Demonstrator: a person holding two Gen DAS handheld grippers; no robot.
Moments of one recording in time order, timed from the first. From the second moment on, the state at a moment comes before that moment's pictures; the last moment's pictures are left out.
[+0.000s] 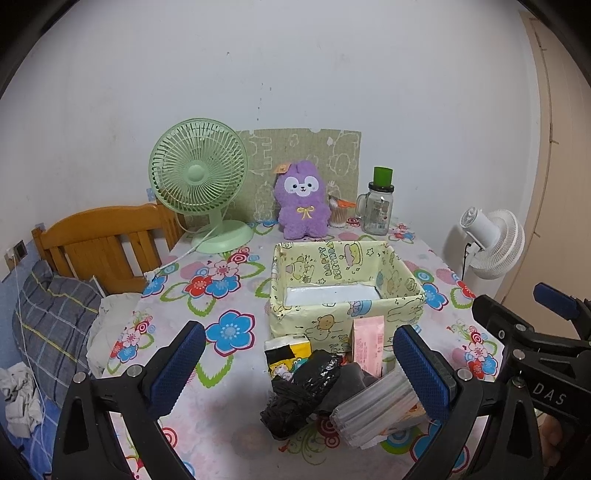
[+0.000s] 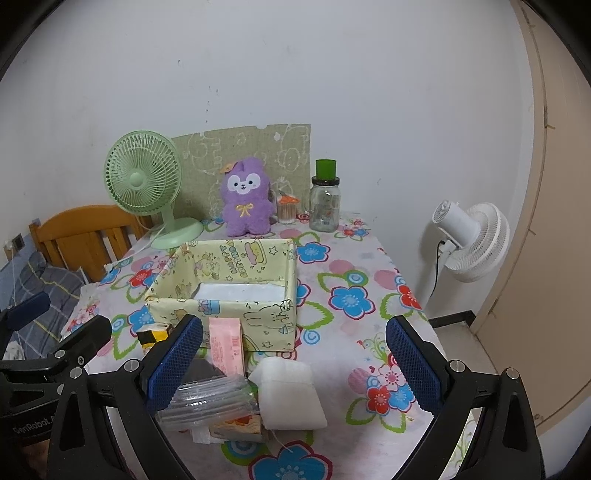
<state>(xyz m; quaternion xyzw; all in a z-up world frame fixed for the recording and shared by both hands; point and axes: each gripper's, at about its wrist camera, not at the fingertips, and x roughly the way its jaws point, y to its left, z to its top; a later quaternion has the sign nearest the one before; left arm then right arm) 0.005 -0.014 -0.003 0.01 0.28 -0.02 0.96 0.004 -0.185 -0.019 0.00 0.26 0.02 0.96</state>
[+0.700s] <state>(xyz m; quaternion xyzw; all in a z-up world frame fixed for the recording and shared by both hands) 0.041 0.002 -0.042 0.00 0.34 -0.01 0.94 0.042 -0.174 -0.047 -0.01 0.31 0.02 0.95</state>
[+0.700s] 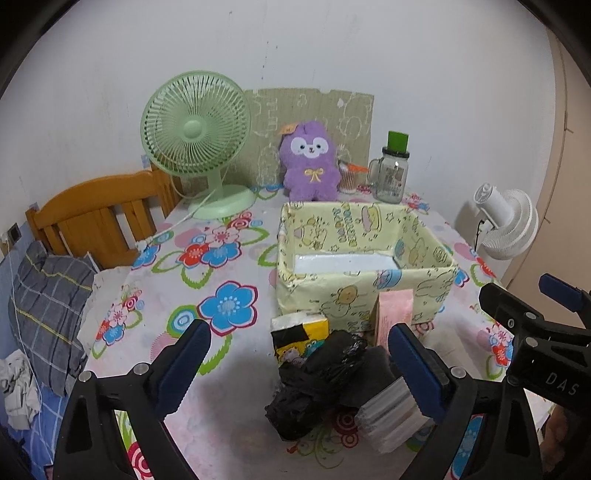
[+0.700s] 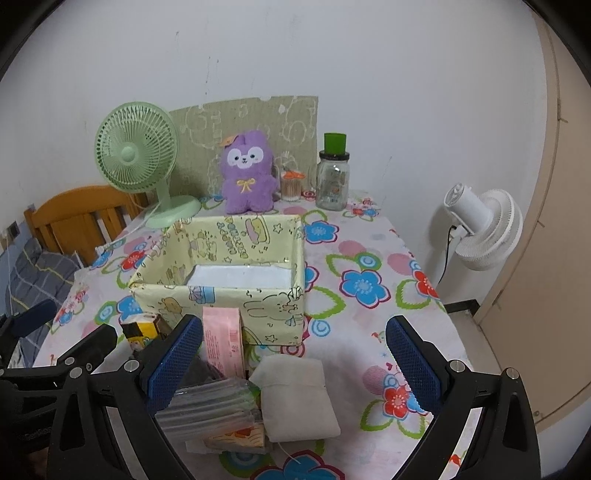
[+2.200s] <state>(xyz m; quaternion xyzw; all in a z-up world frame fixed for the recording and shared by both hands) 0.084 0.004 -0.132 -0.03 0.47 -0.06 0.88 0.112 -0.118 -0.133 -0.04 0.42 0.07 0.90</state>
